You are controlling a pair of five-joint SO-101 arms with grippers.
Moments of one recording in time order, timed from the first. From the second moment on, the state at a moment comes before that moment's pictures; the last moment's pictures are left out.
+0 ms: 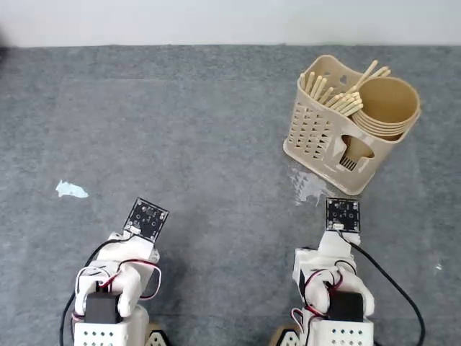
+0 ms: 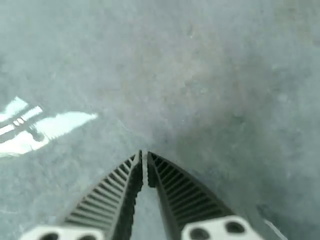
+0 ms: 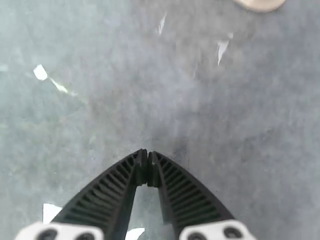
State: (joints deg) left arm -2.8 -103.3 96.9 72.1 -14.6; right arm 0.2 -103.1 95.5 74.2 -3.2
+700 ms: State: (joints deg) left arm -2.8 -103.3 96.9 72.6 8.9; right arm 0.2 -103.1 95.5 74.6 -3.2
